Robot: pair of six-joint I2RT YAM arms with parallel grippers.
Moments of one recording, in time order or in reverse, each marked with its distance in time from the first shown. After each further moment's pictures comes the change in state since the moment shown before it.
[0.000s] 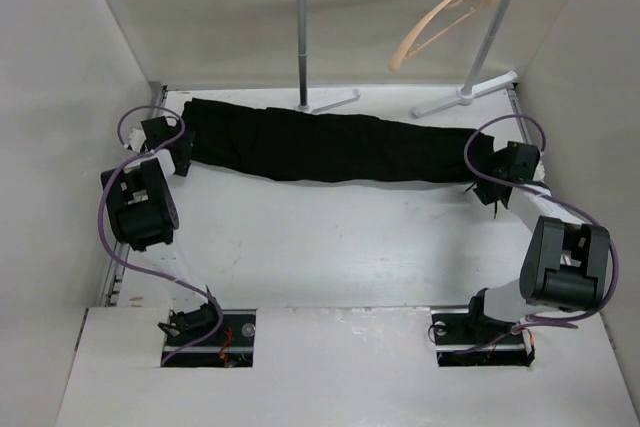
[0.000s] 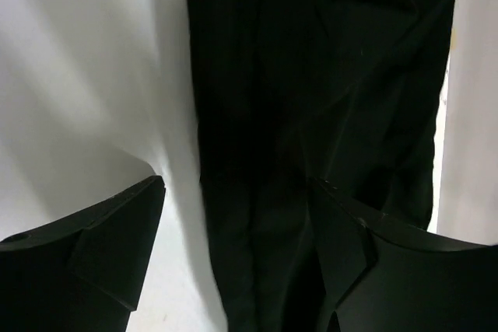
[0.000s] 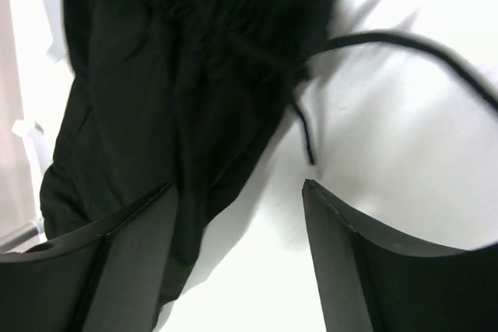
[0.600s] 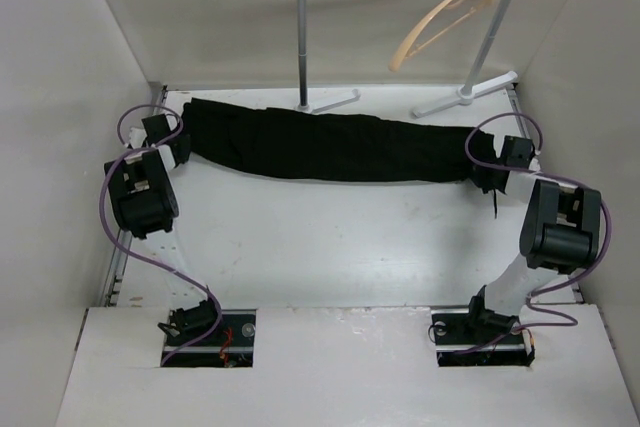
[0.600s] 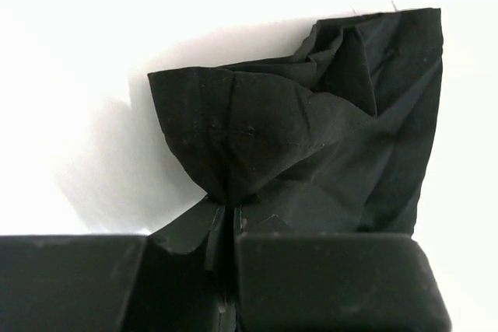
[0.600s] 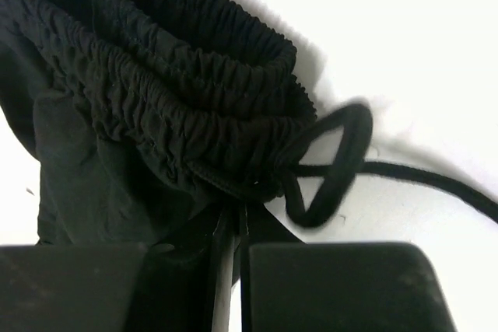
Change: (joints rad) left arm 0.012 0.164 0.123 0.077 -0.004 -0.058; right arm -0.042 0.276 0.118 0.090 0.007 0.052
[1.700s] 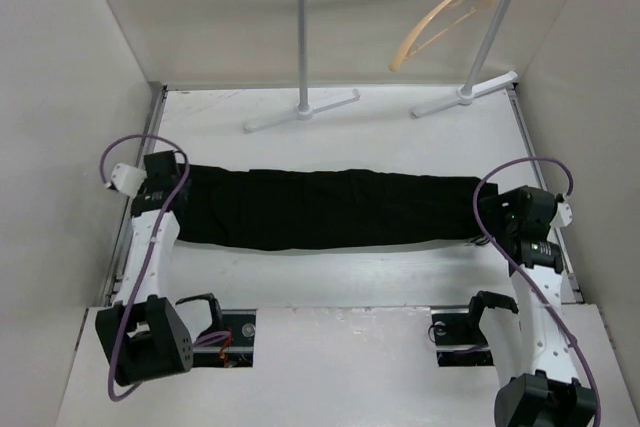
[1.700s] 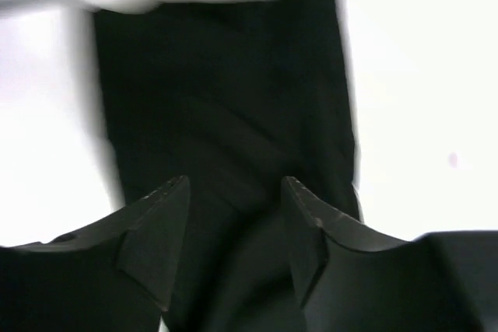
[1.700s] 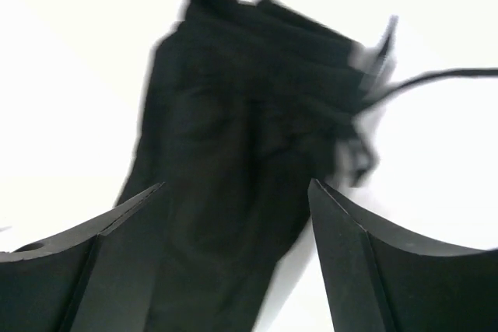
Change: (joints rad) left arm -0.062 -0.995 -0.487 -0.626 -0.403 0.095; right arm 0.006 -1.030 -0.370 -0.516 0.147 -0.078
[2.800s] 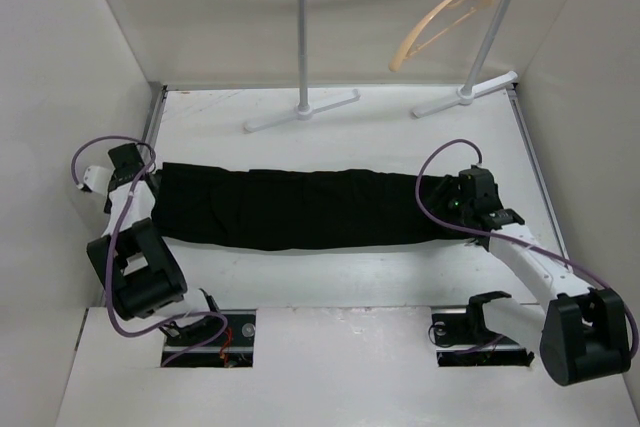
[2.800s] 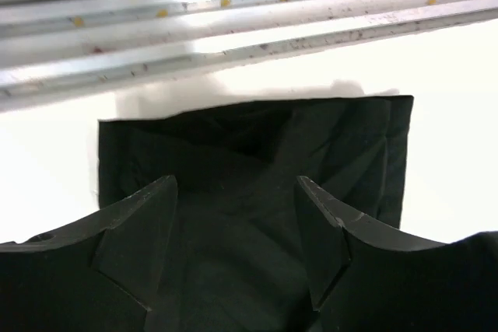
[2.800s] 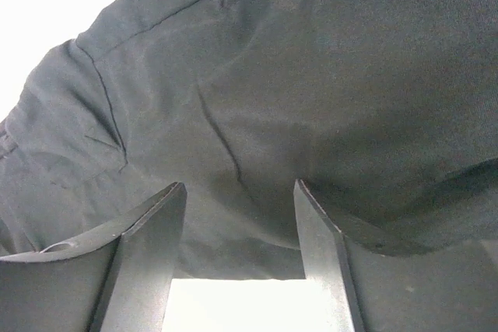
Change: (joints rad) left arm 0.214 0.364 0.111 0.173 0.074 0.083; right arm 0.434 0.380 0.042 0.240 -0.196 -0.142
